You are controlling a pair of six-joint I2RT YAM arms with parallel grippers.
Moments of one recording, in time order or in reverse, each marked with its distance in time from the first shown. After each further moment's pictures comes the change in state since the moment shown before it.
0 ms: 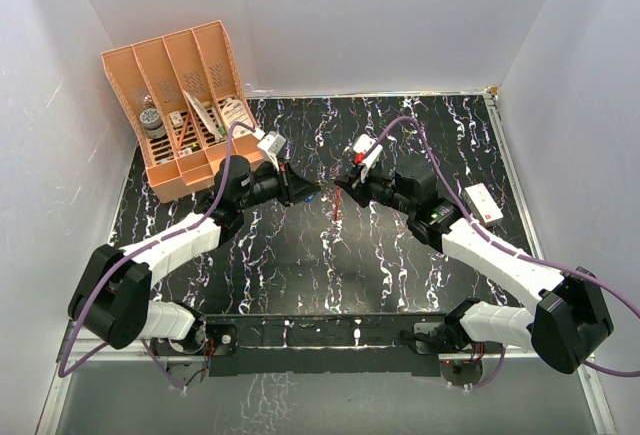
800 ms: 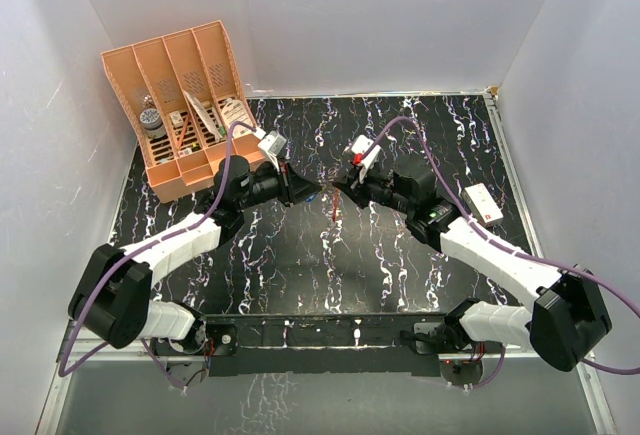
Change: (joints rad) left arm 0.000 0.001 -0.002 0.031 0.025 0.007; right arm 0.000 0.011 0.000 0.004 -0.019 0.002
